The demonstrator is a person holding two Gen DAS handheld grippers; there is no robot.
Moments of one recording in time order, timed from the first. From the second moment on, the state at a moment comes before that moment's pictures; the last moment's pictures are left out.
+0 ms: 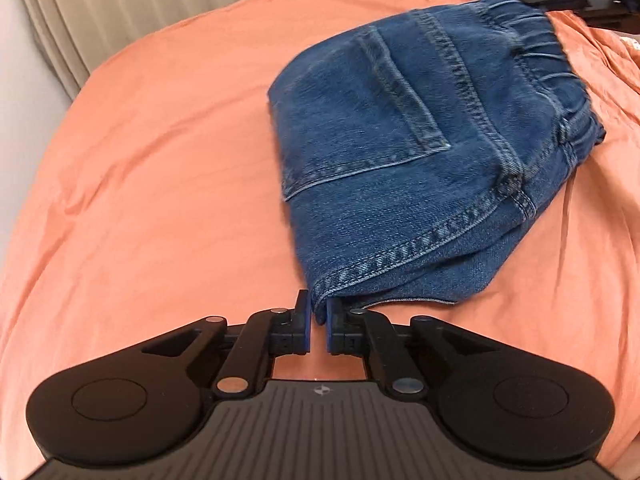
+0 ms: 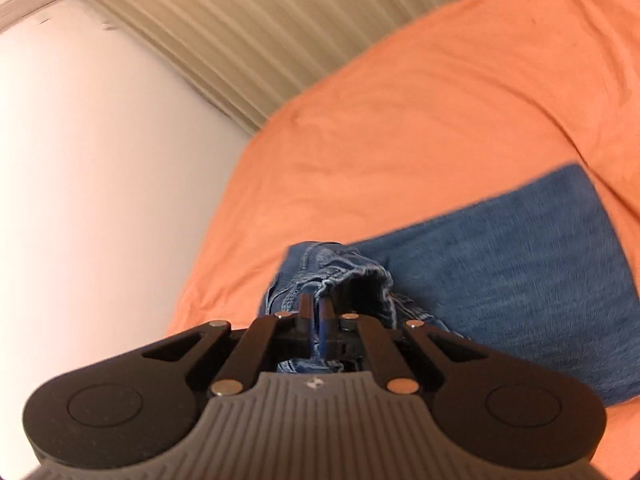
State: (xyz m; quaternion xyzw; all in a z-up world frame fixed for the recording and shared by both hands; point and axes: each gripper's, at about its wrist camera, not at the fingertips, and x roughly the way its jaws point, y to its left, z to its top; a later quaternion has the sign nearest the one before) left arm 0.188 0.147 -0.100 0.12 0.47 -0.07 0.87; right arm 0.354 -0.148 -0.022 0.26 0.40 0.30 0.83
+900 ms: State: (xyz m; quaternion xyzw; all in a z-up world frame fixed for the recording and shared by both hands) left arm 0.218 0.179 -0.060 0.00 0.47 -0.08 0.88; right arm 0.373 -0.199 -0.158 0.45 0.47 0.23 0.72
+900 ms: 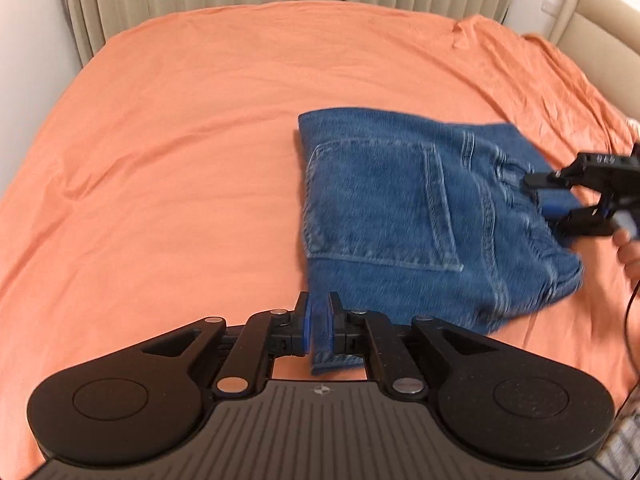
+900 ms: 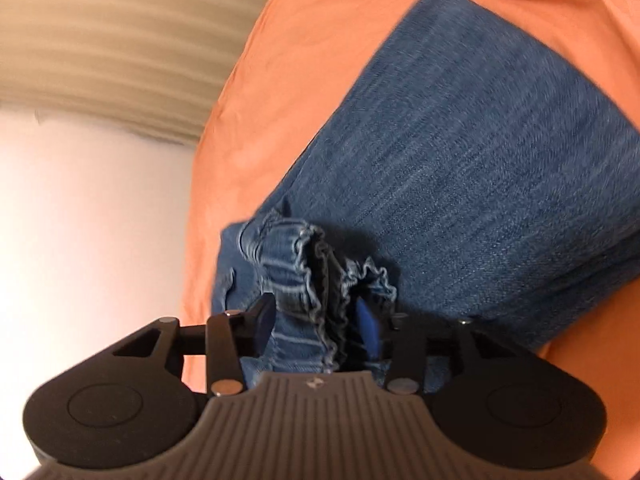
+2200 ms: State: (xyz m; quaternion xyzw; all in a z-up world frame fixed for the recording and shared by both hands) left arm 0.316 0.138 -0.082 -0.06 0.43 -0.10 0.90; right arm 0.468 -0.312 -0.070 0.22 0.46 0.13 0.85
